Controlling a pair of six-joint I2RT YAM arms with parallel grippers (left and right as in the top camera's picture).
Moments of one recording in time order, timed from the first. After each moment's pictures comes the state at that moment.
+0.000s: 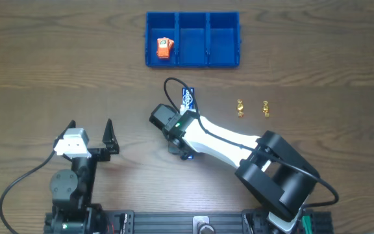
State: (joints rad) left arm -0.05 0.01 0.02 -0.12 0.00 -0.14; right arm 0.89 1.87 1.13 -0.75 0.08 0.94
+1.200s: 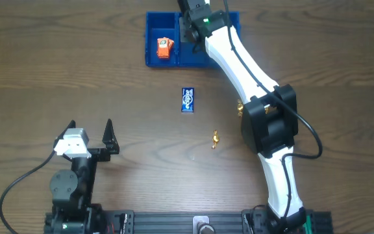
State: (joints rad) left arm -0.05 0.01 0.02 -0.12 0.00 -0.14; right arm 0.45 2.30 2.13 -0.77 0.23 0.34
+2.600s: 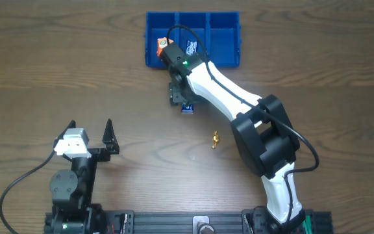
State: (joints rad) left arm -0.05 0.01 0.02 -0.12 0.00 -0.14; right arm 0.62 2.15 1.65 -0.95 0.07 0.54
